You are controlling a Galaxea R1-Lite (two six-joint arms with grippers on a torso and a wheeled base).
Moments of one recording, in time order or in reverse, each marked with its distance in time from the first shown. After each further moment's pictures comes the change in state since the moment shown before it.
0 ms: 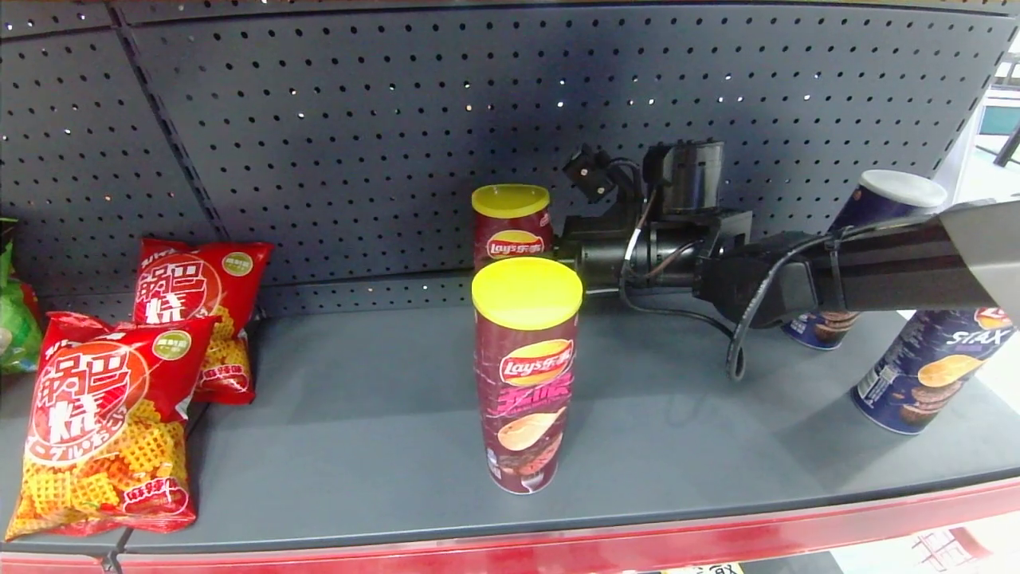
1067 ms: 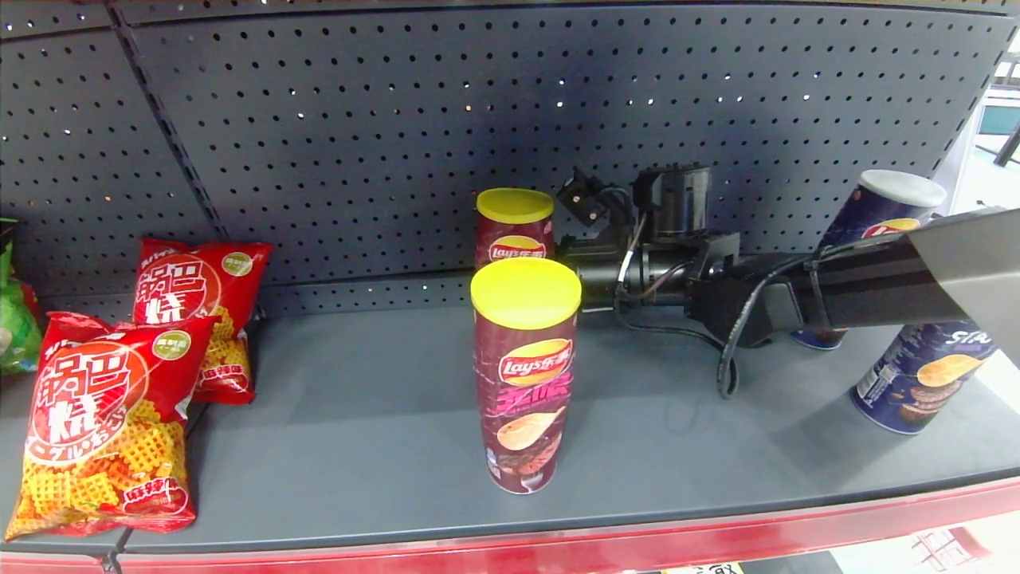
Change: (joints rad) left arm 0.000 0.000 0.001 0.000 0.000 0.000; right arm 0.000 0.016 0.070 -0.047 0.001 -0.002
